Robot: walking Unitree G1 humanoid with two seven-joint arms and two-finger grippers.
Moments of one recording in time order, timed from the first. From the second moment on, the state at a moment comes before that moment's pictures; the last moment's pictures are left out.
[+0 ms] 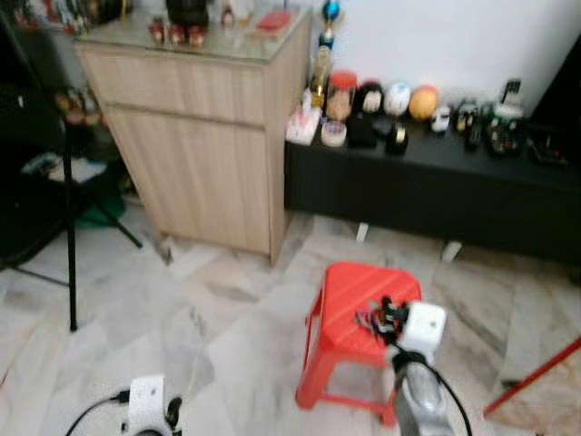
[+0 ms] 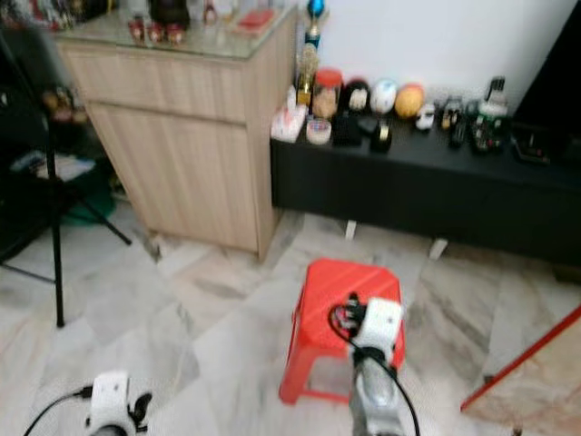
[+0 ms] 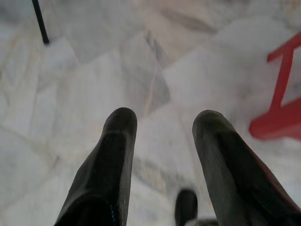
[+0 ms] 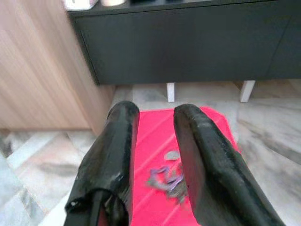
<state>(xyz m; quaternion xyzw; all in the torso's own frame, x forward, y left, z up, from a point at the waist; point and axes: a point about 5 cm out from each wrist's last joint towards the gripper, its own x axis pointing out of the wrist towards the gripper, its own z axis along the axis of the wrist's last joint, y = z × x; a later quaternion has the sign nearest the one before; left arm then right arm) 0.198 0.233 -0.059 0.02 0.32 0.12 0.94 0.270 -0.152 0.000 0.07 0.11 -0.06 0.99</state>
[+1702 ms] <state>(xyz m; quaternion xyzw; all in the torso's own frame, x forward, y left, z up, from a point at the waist) 0.236 0.228 -0.026 0.00 0.20 0.10 0.97 0.270 -0.151 0.004 0.04 0.10 -0.05 0.99</state>
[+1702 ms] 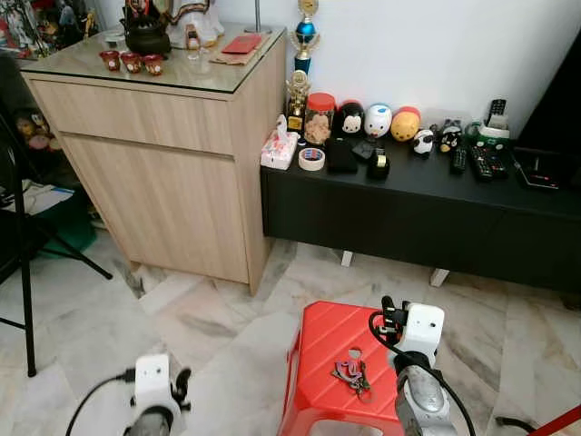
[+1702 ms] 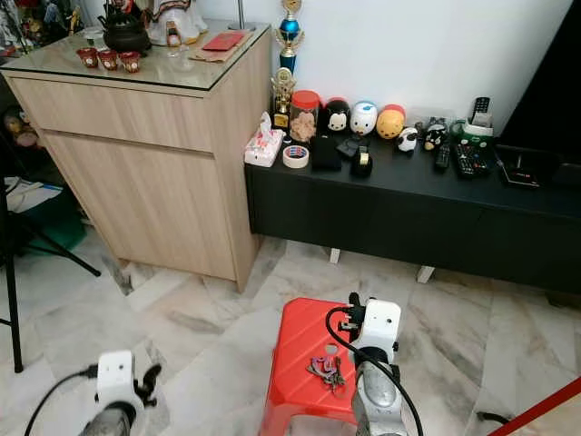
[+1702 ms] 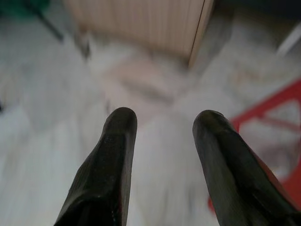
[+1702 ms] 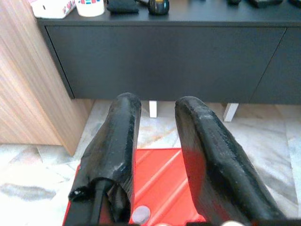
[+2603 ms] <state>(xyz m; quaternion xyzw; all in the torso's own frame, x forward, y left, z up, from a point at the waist) 0.264 0.211 0.028 -0.02 0.02 0.05 1.00 0.265 -0.157 0.008 0.03 0.07 -0.05 1.00</state>
